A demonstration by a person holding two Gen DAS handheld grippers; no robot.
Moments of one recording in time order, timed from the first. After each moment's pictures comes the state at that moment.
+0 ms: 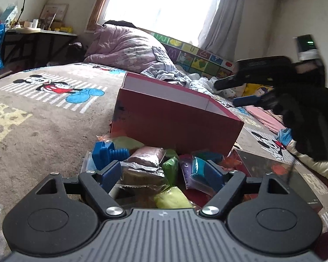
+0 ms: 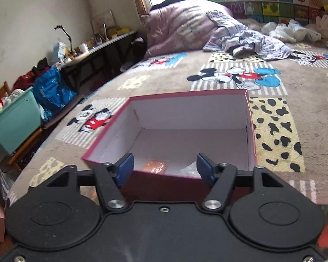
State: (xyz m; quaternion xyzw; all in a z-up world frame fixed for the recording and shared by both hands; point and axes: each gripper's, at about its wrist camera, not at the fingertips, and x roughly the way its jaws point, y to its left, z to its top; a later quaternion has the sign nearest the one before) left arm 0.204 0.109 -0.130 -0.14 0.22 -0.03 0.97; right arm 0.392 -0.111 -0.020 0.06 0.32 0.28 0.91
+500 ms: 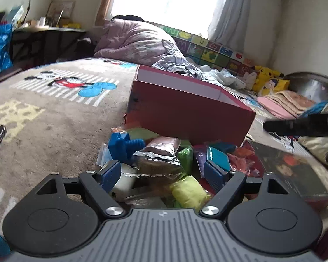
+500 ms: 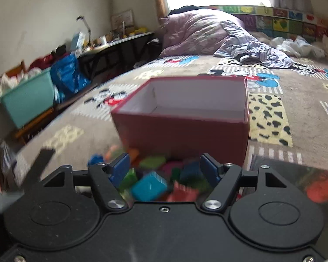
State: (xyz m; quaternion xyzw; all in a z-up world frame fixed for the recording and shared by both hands) left arm 0.198 0.109 -0.133 -0.12 0.24 0.00 0.96; right arm 0.290 -0.131 -0.051 -0.01 0.29 0.30 0.91
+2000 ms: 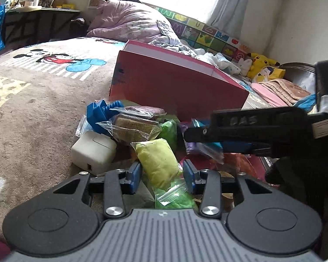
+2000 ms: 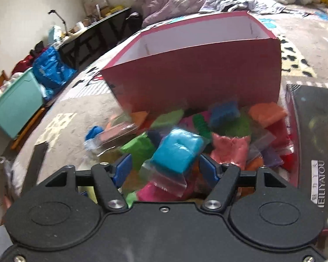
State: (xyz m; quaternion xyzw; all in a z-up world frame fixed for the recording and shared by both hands) left arm 0.207 0.095 -0.153 -0.15 0.29 -0.02 0.95; right arm 0.302 -0.069 -0.120 0.08 0.38 0.25 0.89
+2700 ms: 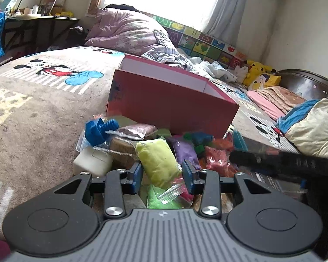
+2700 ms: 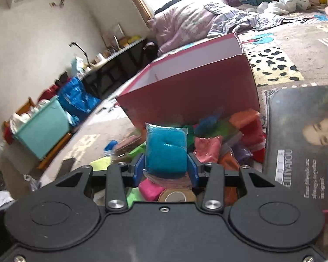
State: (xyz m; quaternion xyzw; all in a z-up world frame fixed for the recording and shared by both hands) left arm 0.197 0.093 -0.127 -0.15 0.26 -0.03 0.95; right arm 0.262 -0.151 -0.110 0.17 0.30 0.32 0.88
